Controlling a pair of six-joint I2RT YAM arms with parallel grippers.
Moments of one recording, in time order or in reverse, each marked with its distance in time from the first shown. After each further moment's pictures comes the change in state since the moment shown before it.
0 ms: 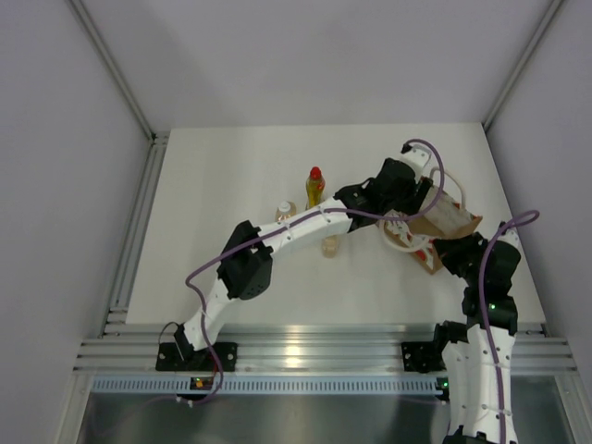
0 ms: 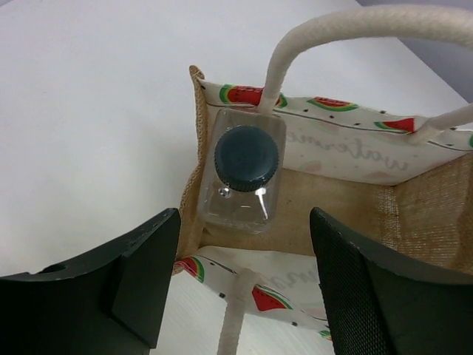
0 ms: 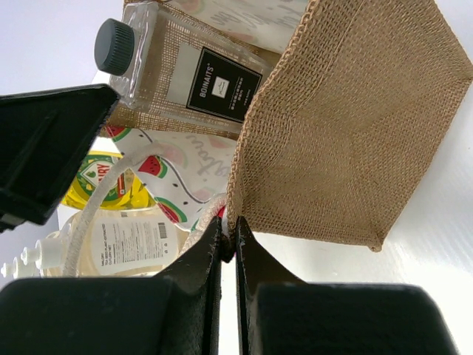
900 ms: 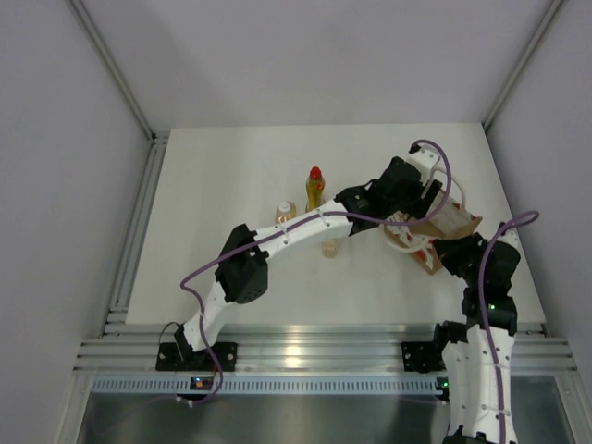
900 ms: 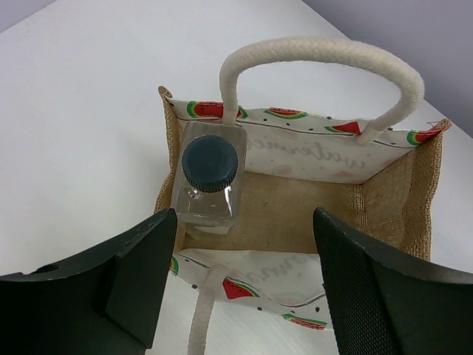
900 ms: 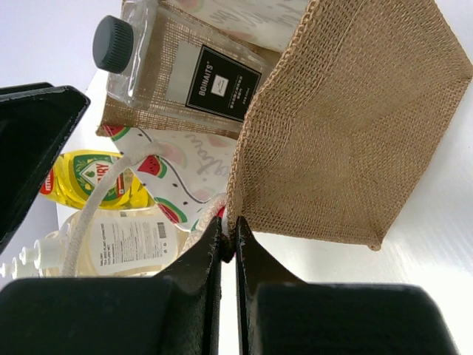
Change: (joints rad) left arm -0.027 -0.020 0.015 0.000 0.019 0.028; right arm 0.000 -0.005 -0.008 0.000 0.000 0.001
